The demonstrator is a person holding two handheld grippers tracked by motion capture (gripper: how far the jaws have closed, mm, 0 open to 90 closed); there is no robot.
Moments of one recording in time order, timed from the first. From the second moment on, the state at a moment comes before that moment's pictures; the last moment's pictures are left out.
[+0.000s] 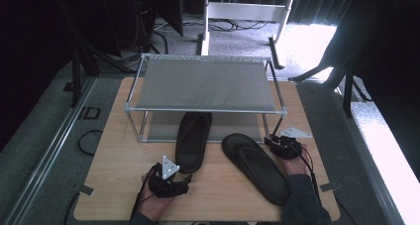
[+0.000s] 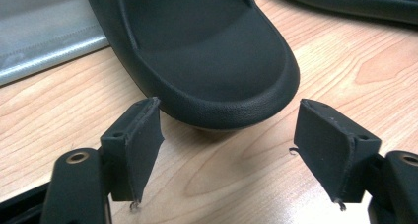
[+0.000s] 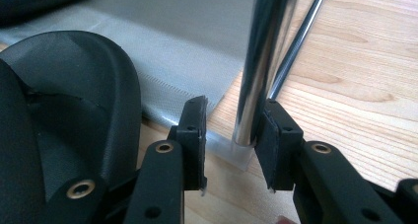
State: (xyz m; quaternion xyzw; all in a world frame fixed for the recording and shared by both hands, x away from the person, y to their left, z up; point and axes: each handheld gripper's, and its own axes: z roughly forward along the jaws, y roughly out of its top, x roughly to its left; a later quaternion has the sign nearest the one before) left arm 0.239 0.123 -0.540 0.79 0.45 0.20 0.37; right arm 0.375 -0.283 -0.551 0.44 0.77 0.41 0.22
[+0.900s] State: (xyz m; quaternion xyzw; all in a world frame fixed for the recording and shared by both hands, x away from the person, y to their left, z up) left arm 0.292 0.095 -0.543 0.78 0.48 0.22 0.34; right arm 0.375 -0.283 -0.551 0.44 0.77 0.40 0.22
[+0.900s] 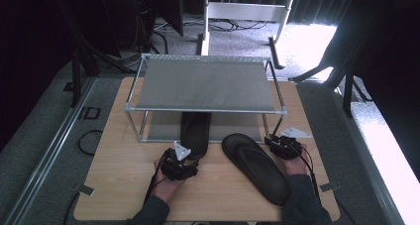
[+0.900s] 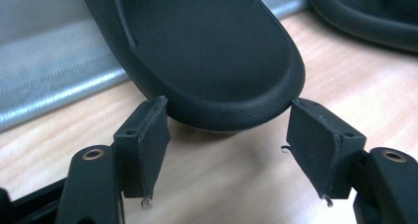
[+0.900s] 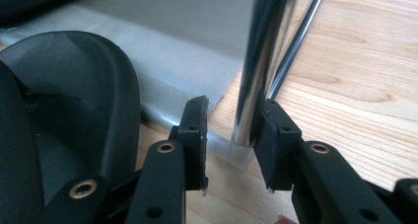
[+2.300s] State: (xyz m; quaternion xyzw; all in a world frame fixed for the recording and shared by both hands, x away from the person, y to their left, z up) left arm 0.361 0.112 -0.559 0.78 0.47 0.20 0.37; right arm 0.372 -0.286 -0.550 0.44 0.77 0.40 0.23
